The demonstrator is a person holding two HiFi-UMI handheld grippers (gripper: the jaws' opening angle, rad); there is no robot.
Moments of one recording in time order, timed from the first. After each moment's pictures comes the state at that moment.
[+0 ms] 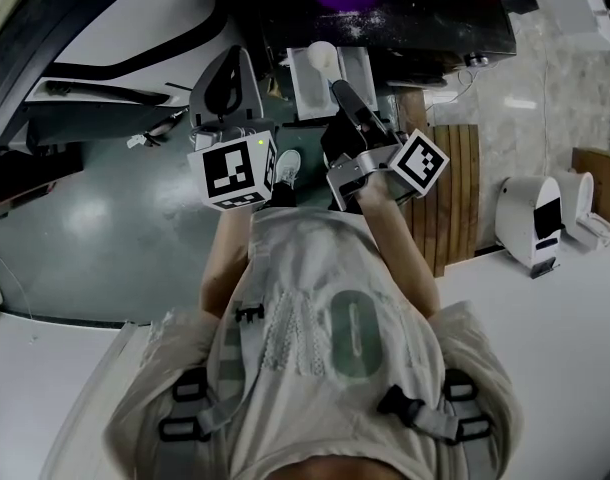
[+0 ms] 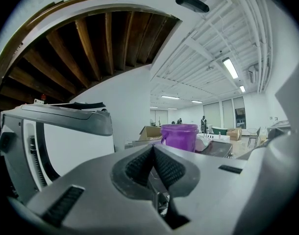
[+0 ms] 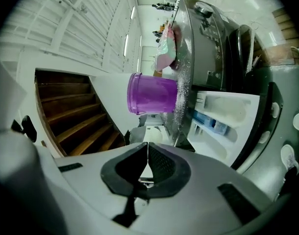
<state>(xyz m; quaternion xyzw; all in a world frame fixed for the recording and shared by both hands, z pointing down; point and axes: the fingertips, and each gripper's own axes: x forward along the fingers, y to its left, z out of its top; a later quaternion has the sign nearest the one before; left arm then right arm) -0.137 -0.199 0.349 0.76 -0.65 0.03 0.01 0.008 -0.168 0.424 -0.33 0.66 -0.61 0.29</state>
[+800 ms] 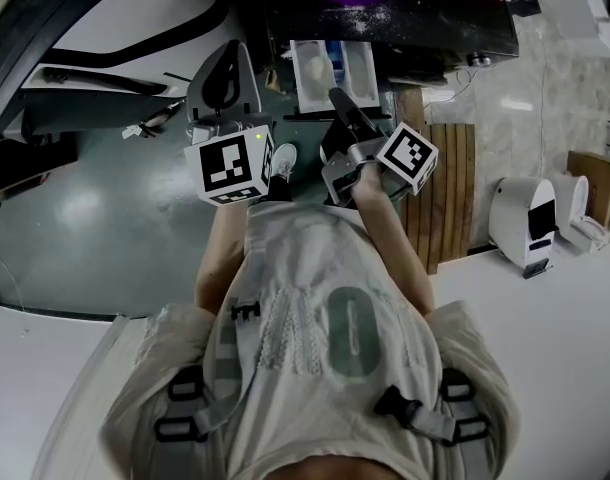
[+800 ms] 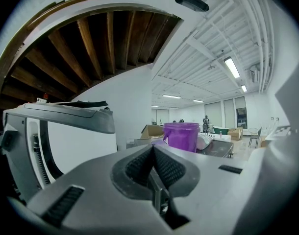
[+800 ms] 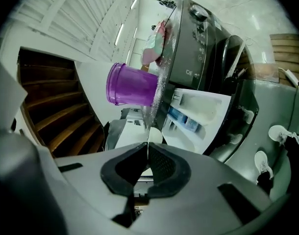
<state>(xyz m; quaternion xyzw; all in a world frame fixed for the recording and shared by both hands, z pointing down) -0.147 -0.193 0.355 0.76 -0.65 0.04 0.02 0.004 -0.152 0.478 -0.39 0.64 -0.64 0.18</state>
